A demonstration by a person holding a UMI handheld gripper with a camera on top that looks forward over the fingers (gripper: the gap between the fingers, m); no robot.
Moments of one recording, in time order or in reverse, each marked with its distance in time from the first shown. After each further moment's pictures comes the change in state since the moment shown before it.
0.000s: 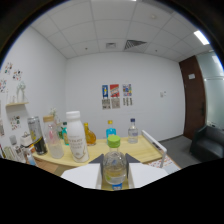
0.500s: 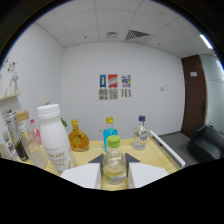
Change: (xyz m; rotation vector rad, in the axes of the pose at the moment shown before) arm 0.000 0.013 0.097 -0.104 0.041 -0.038
